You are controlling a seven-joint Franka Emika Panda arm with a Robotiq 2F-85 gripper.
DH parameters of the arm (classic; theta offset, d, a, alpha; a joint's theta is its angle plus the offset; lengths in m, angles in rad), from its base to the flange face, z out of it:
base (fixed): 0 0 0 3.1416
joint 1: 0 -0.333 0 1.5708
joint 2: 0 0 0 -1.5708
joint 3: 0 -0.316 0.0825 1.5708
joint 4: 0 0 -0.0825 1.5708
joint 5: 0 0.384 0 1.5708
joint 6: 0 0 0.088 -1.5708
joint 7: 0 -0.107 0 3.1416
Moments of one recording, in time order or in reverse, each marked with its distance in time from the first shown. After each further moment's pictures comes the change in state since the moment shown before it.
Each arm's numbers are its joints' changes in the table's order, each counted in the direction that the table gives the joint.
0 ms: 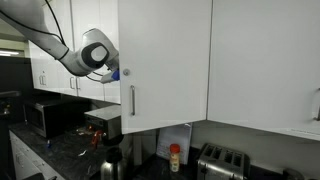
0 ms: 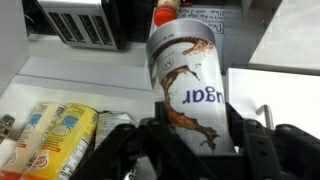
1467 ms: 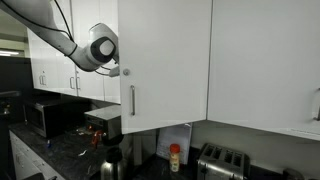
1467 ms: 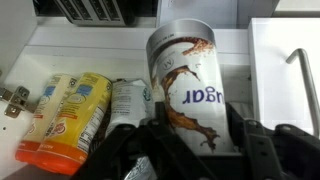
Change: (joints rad) arm 0.048 0.067 -0.021 -0.126 -0.015 0.021 -0.058
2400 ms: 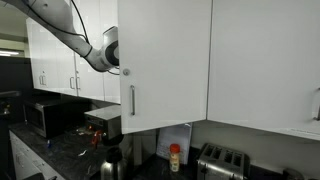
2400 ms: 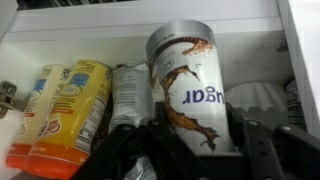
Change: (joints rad) arm -0.009 0.161 0.029 -0.147 0.058 0.049 0.014
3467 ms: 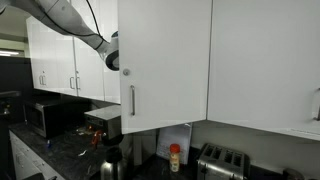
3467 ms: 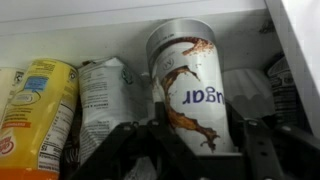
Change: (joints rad) arm -0.096 0.090 0.026 -0.090 0.664 0.007 0.572
